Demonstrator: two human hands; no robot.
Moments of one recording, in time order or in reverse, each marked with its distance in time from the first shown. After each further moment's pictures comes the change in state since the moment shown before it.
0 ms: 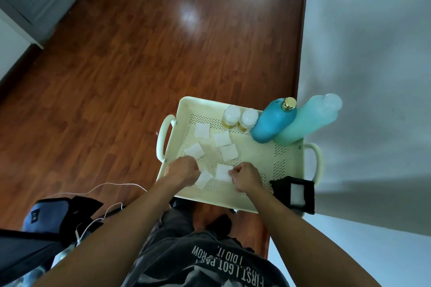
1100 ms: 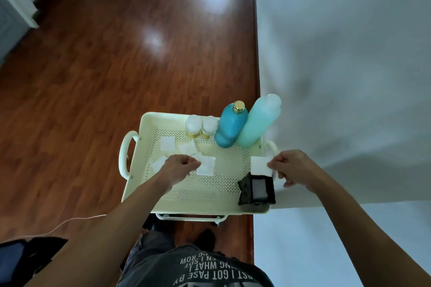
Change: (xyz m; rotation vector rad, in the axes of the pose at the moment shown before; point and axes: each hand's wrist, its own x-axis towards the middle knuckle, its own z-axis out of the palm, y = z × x) left_hand 0.001 0.062 -0.001 -0.790 -0.073 0.101; right_hand -0.078 0.077 -0.209 0.182 0.088 -0.022
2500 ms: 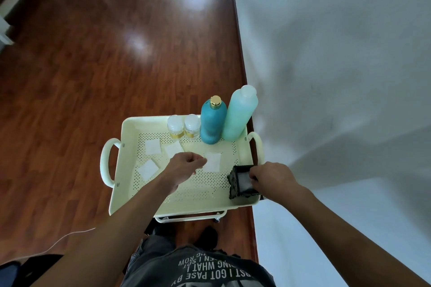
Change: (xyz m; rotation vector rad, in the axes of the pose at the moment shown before) left_hand -0.004 0.033 0.048 0.001 -0.088 0.035; right_hand -0.022 0.025 0.046 -1.018 0.071 -0.271
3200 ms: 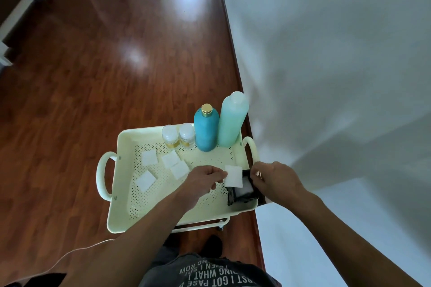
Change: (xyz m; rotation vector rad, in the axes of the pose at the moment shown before) left_hand -0.022 0.024 0.054 -0.089 -0.132 -0.030; right_hand -0.016 0.021 0.006 0.308 0.375 -0.014
